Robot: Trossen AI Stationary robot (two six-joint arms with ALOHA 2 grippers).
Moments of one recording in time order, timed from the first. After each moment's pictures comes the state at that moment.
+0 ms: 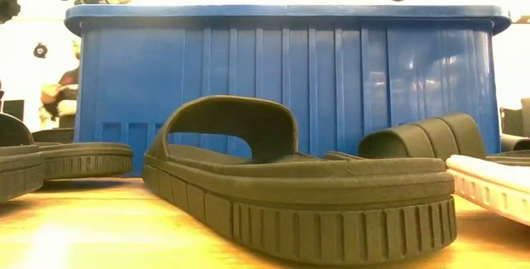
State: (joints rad) left arm -0.02 0.51 0.26 0.80 -0.82 -0.15; right arm 0.90 1.42 1.25 -1.01 0.09 2.21
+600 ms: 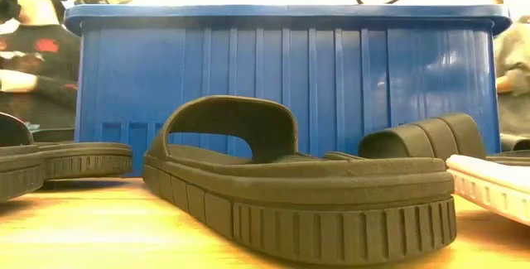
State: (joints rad) left arm -0.02 0.51 0.26 0.80 -0.82 -0.15; right arm 0.89 1.43 1.00 -0.64 0.24 2.28
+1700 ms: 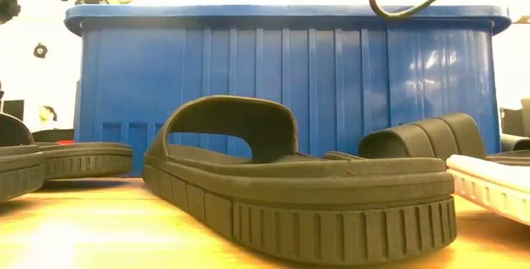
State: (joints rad) left arm -0.02 0.51 0.26 0.80 -0.82 -0.15; right arm 0.99 1.73 1.18 -0.61 0.46 2.30
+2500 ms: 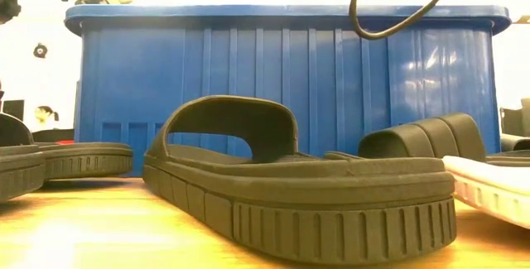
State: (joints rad) left arm -0.02 0.52 0.26 0.80 -0.82 -0.15; right arm 0.94 1.85 1.24 -0.68 0.47 2.28
